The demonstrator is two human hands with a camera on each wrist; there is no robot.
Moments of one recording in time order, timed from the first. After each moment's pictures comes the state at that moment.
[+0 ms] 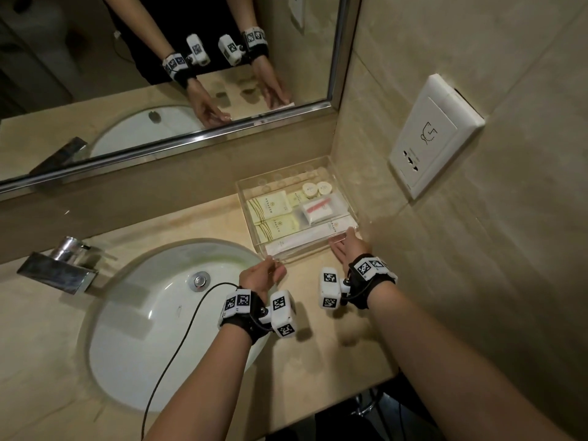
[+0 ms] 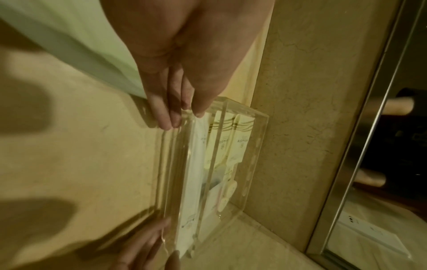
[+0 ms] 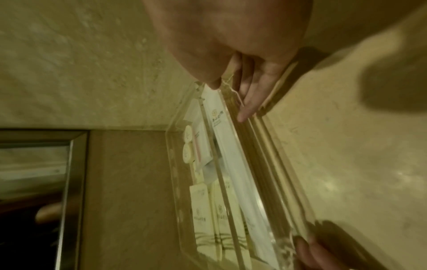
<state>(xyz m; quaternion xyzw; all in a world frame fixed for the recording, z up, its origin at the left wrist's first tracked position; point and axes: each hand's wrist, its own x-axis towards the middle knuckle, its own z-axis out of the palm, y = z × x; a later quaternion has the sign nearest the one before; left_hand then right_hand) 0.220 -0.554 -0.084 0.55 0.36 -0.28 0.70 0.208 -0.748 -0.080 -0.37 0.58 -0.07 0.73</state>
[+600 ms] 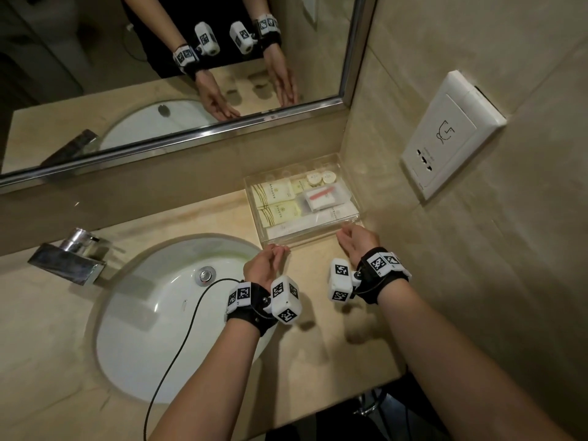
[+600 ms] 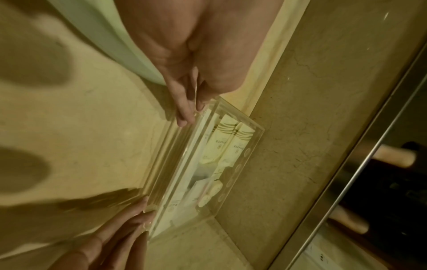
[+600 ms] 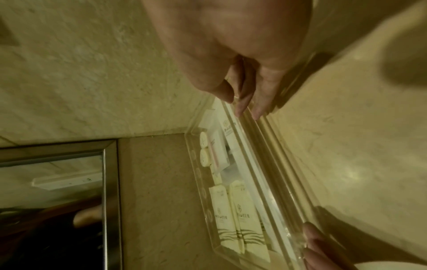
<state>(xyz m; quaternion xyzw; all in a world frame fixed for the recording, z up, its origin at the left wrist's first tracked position) 0.224 -0.559 -0.049 0.48 0.37 -0.22 0.76 0.219 -0.763 -0.077 -0.46 0.48 0.00 0.74</state>
